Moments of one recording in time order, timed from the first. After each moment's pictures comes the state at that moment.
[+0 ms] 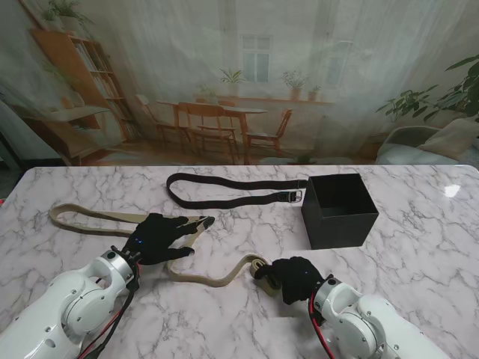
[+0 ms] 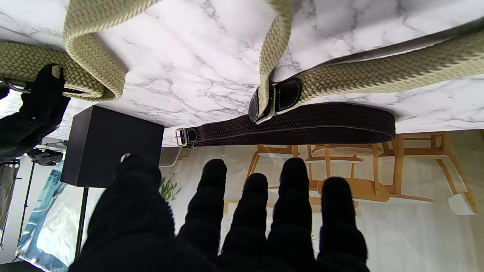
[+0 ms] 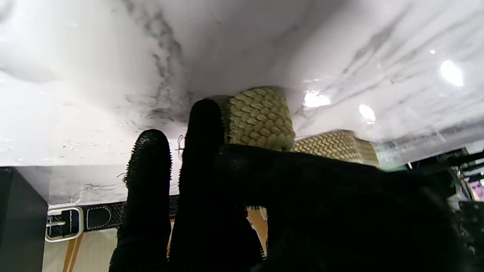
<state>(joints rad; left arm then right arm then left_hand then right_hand) 1.65 -1.04 -1.31 -1.65 1.07 -0.30 0.00 -1.64 -1.03 1.09 -1.60 -0.99 -0.20 0.07 0.85 -0.05 0.00 0.00 0.53 0.12 0.18 0.44 0.50 0.18 0.11 0.30 0.50 0.22 0.26 0.49 0.09 0.24 0.68 0.51 0.83 -0.73 1.41 0.00 0.53 0.00 0.42 0.37 0.76 0.29 0.43 0.27 0.97 0.05 0.56 0.54 0.51 0.21 1.17 0.26</state>
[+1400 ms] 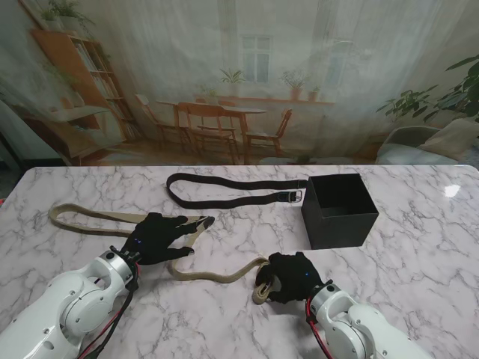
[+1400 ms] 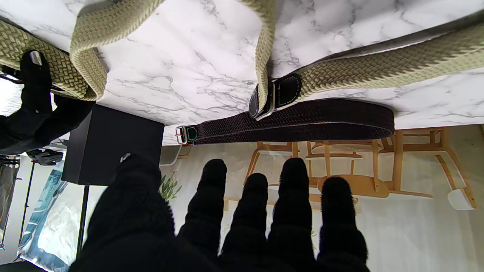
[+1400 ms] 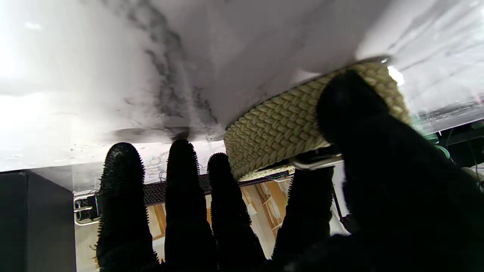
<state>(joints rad) 1.66 -1.04 -1.32 -1.67 1.08 -0.30 0.00 -1.63 -1.06 1.02 -1.51 -0.97 -0.12 -0.15 0.85 -0.05 0.00 0.00 0.53 0.12 0.18 0.44 0.50 0.18 0.11 0.30 0.50 0.22 0.26 0.49 0.09 0.24 0.68 0.51 0.62 -0.74 0.84 -0.23 0.73 -0.34 0.67 0.25 0.59 0.23 0.39 0.25 0.67 0.24 0.25 0.29 0.35 0.50 1.01 0.48</state>
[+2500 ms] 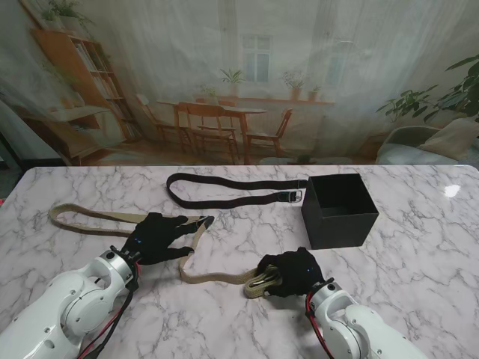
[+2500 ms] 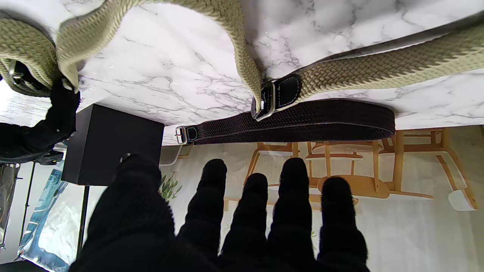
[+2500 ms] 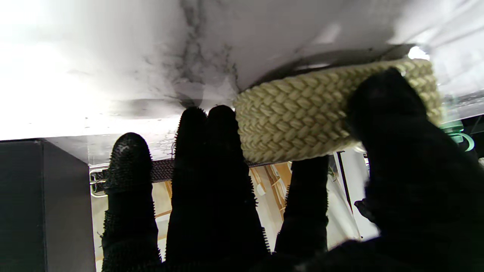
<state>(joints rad) 1.65 -1.04 -1.31 -1.66 1.07 -0.30 0.01 -1.61 -1.07 1.01 -1.47 -1.00 -0.07 -0.27 0.85 -0.05 0.00 0.00 0.53 0.12 0.18 0.44 0.50 0.18 0.11 0.30 0.50 0.22 0.26 0.49 0.09 0.24 0.68 0.51 0.53 -0.73 0.78 -0.29 0.59 -0.30 0.73 0.33 1.08 0.17 0.58 0.46 0.99 0.12 0.23 0.40 0.47 0.42 1.12 0.50</state>
